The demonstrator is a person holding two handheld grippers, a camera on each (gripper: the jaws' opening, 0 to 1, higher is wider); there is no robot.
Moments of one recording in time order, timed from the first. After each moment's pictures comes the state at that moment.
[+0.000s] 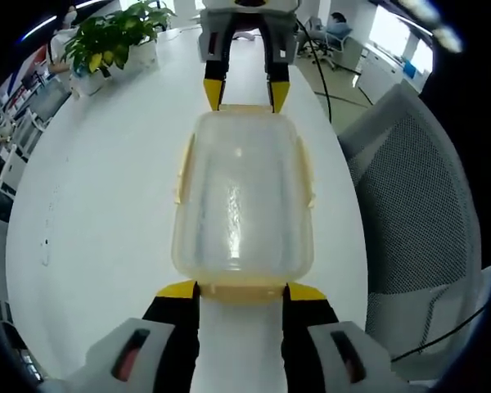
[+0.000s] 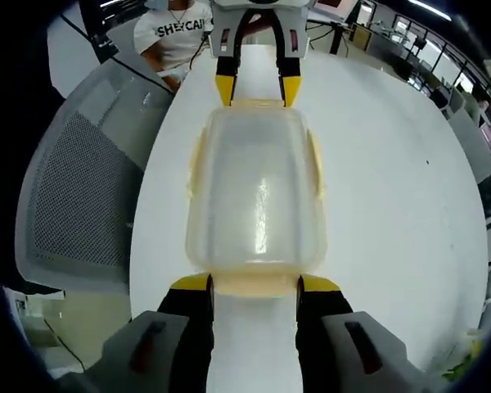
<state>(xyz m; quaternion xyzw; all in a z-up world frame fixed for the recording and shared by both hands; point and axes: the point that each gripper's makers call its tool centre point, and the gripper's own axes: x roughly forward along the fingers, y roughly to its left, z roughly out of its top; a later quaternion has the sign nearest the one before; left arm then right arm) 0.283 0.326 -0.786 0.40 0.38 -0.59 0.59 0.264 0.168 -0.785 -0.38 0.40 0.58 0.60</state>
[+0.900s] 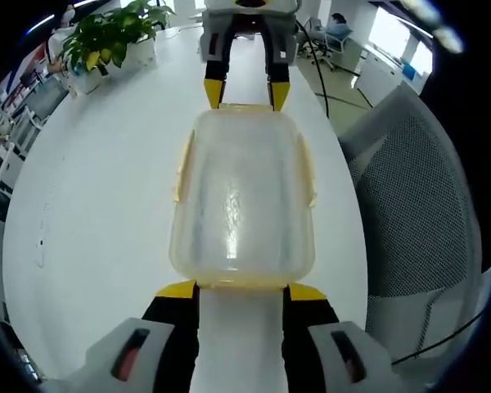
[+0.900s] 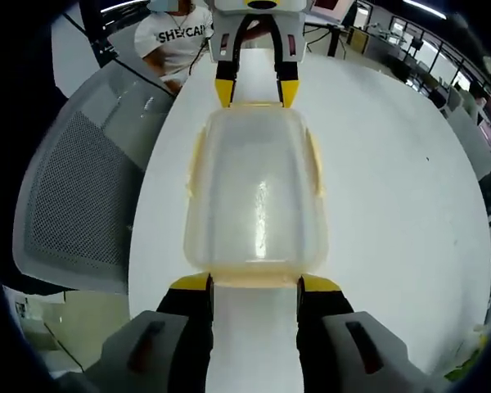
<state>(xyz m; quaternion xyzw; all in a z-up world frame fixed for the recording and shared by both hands) 0.280 0.321 -0.793 0.40 0.39 -0.59 0.58 0.261 0.162 -0.794 -0.37 0.39 0.58 0.61</state>
